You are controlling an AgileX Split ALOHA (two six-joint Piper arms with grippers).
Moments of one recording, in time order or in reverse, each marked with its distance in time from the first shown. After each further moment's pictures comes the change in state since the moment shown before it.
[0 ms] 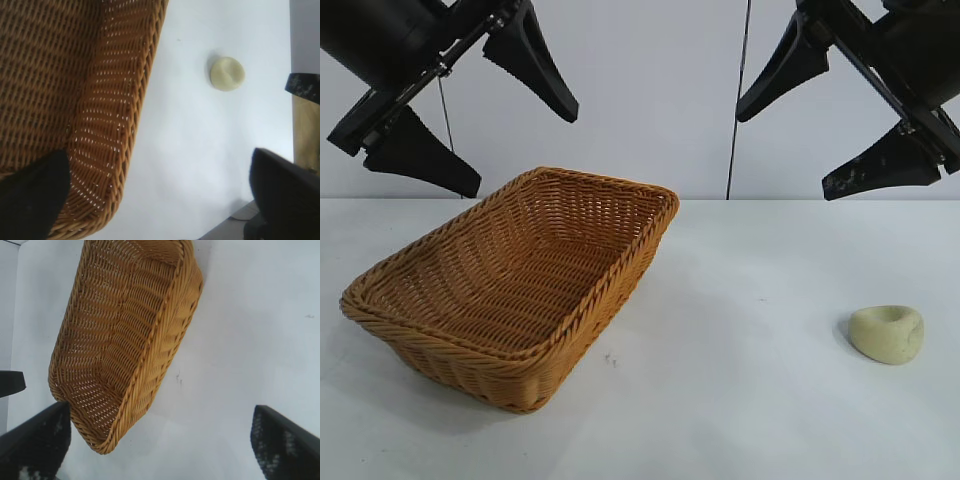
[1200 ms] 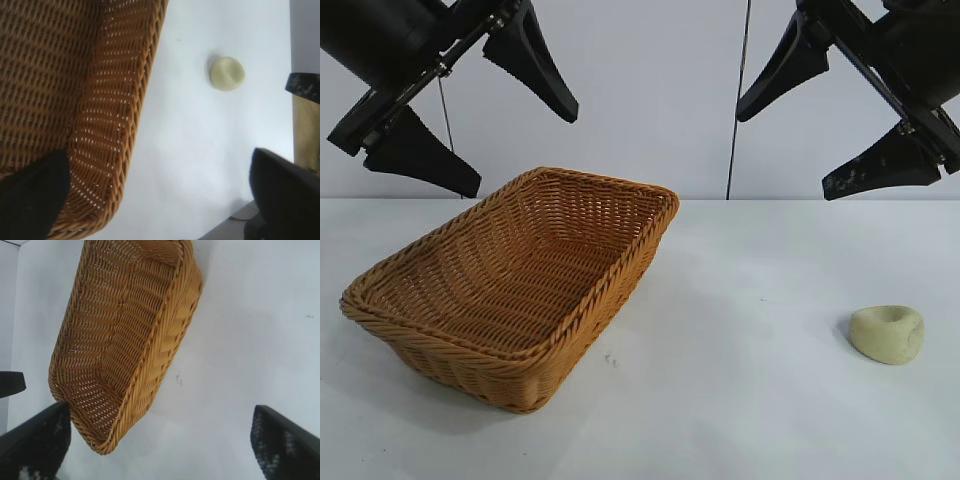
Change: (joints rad) left arm 0.004 -0.002 0.000 -0.002 0.004 -0.022; right arm 0.000 0.000 0.000 0.000 -0.001 0.000
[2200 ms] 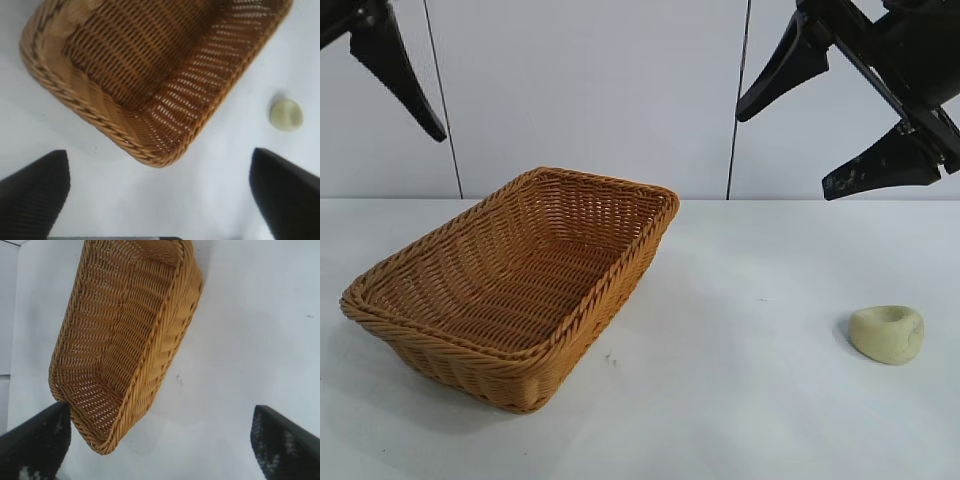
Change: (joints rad) left arm 0.019 -0.281 0.284 0.387 -0.100 -0.997; right arm 0.000 0.000 0.000 0.000 0.000 0.001
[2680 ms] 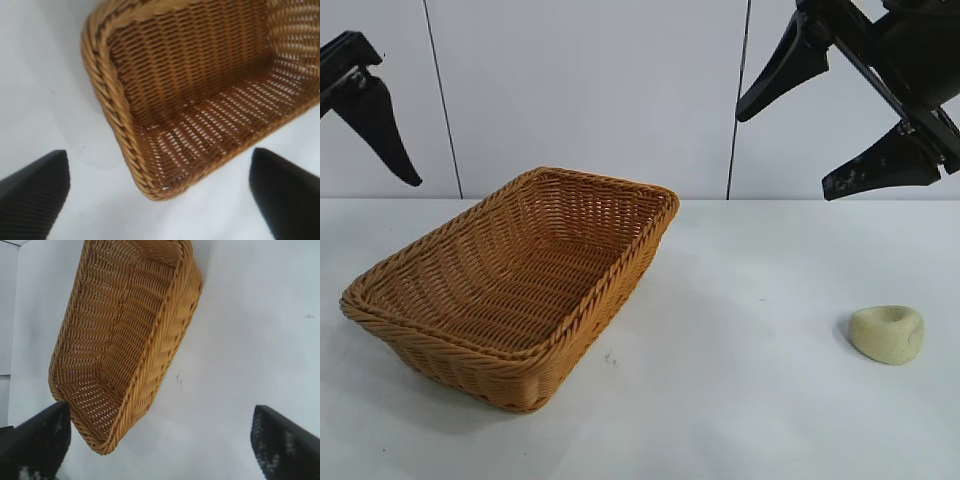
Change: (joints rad) left arm 0.000 0.035 0.053 0.069 -0.063 -0.127; right arm 0.000 0.000 0.000 0.000 0.000 0.001
